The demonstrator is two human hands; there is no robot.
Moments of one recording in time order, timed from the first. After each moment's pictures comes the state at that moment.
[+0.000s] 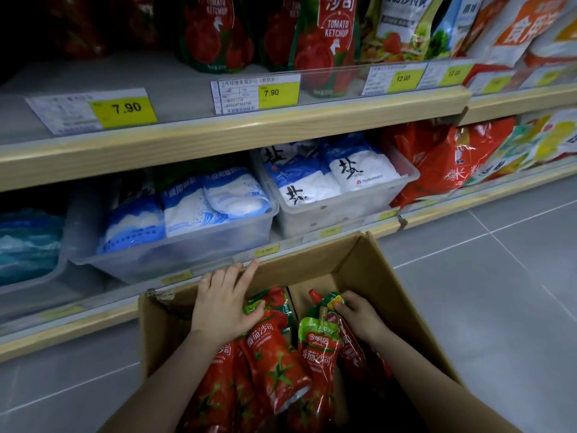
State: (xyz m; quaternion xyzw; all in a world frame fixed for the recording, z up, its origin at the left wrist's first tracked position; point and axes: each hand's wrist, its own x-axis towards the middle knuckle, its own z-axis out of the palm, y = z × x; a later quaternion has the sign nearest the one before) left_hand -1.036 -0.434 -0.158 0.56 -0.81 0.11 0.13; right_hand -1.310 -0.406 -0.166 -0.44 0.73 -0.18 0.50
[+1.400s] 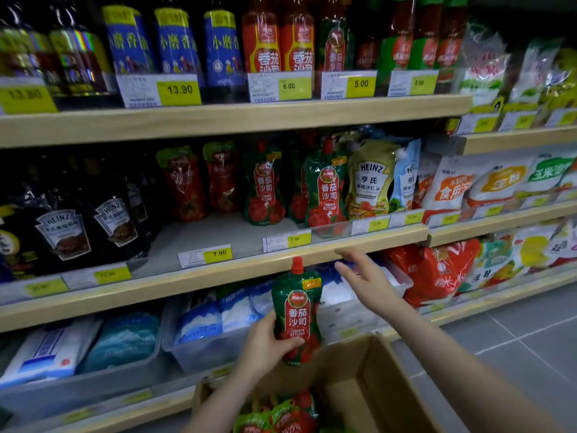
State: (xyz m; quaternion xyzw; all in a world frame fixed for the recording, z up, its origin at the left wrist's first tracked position) left_hand -1.063 -0.439 0.005 0.58 -0.64 -0.37 0.34; right_hand -1.278 -0.475 0.097 -0.70 0.53 -0.41 0.26
